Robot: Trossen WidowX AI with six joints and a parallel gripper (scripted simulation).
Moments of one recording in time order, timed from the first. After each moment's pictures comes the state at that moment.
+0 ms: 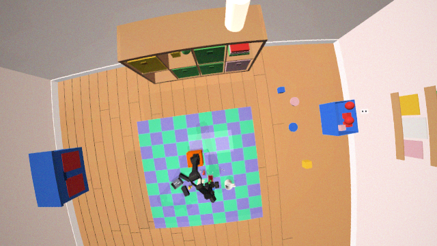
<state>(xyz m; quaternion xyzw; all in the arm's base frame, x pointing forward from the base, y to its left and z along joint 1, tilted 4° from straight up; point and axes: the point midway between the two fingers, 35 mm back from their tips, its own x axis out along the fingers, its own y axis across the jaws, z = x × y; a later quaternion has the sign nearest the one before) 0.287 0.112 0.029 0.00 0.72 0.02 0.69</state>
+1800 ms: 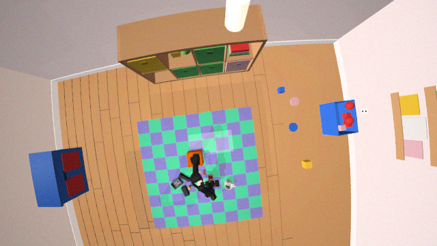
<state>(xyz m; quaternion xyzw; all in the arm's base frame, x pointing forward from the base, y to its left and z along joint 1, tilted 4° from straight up) 0.288 0.116 -0.005 0.00 0.72 0.03 0.69</state>
